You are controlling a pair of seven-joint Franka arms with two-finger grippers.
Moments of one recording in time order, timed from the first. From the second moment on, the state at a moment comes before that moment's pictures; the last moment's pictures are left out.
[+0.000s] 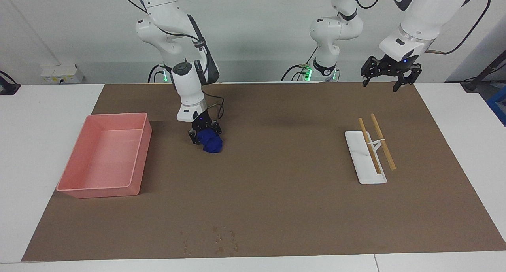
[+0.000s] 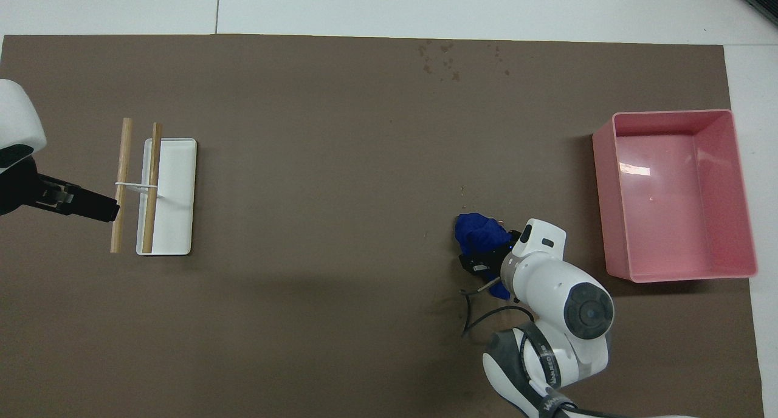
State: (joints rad) left arm 0.03 -0.08 -0.14 -1.64 -0.01 1.52 0.21; right arm 0.29 0.07 0.11 -2.63 0.11 3.05 -0.13
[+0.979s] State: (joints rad) left arm 0.03 -0.08 -0.14 -1.64 -0.01 1.52 0.21; right arm 0.40 -0.22 0.11 -2.85 0.11 2.79 0.01
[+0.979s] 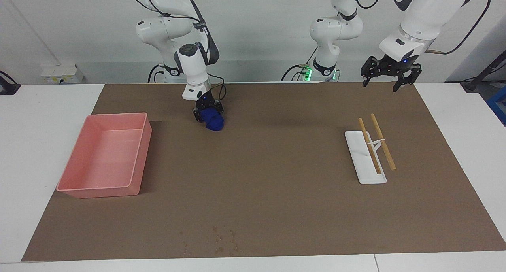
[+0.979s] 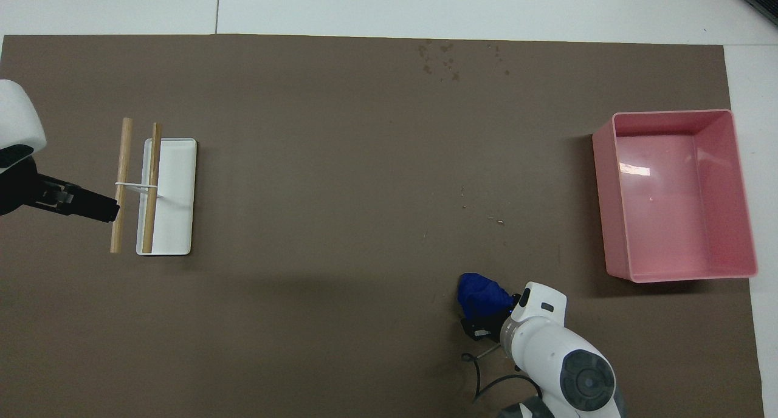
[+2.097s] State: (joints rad) left arm 0.03 -0.08 -0.14 -1.64 -0.01 1.52 0.21; right arm 0.33 -0.48 -0.02 -2.54 0.11 2.03 -0.22
